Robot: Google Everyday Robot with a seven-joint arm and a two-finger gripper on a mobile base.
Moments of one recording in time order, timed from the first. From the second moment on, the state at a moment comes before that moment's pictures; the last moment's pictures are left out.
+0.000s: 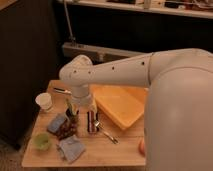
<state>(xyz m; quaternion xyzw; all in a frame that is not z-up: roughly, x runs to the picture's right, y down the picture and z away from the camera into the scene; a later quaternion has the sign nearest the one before) -0.107 0.102 0.703 -0.26 0.23 0.64 0.68</state>
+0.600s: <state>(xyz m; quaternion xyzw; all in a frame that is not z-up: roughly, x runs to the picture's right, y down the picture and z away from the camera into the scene) -0.107 0.102 0.701 -0.27 0.19 0.59 0.73</state>
